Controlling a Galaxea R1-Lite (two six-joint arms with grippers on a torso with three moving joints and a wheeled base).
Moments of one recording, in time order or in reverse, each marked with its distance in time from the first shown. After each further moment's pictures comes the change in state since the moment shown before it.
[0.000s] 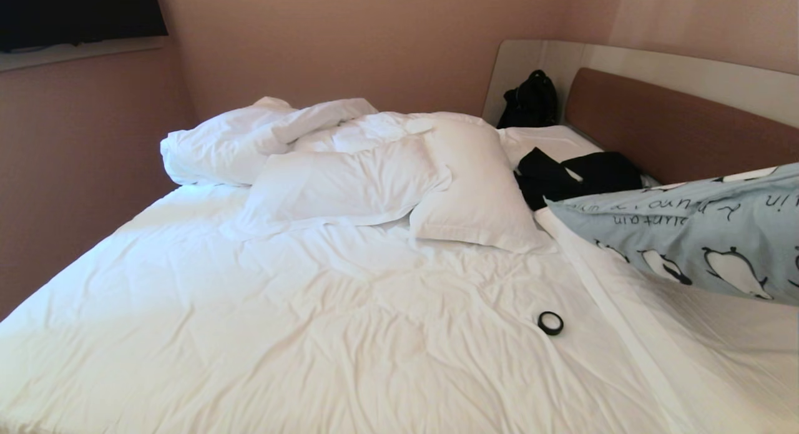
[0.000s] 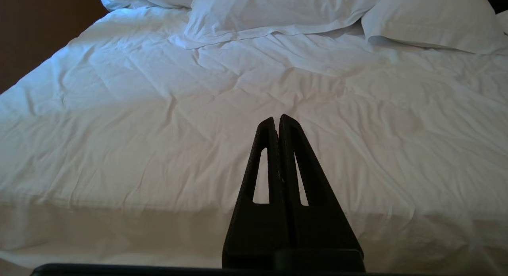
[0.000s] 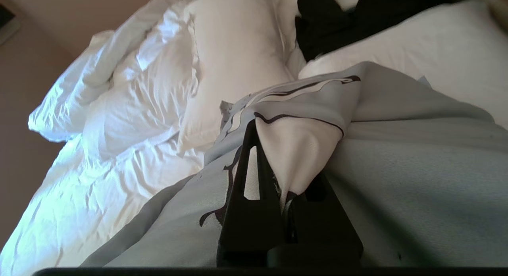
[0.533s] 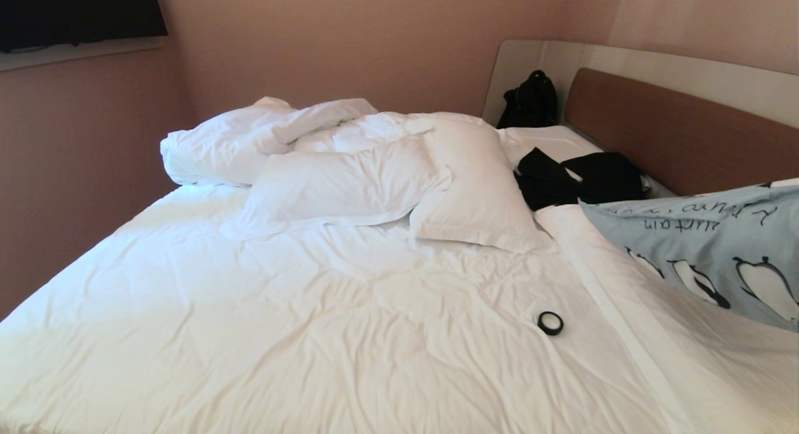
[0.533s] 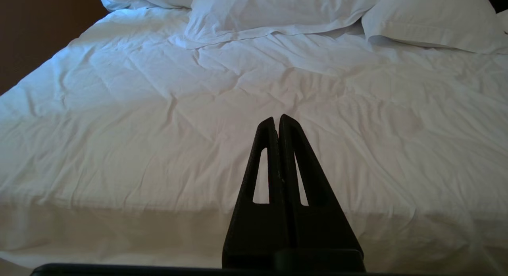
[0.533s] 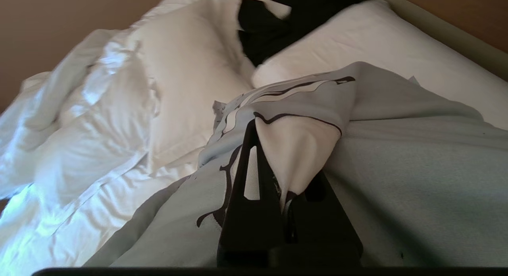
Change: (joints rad) left arm 0.000 0.000 0.000 0.000 0.000 0.004; right arm 0.003 -0.293 0.075 0.263 -0.270 0.009
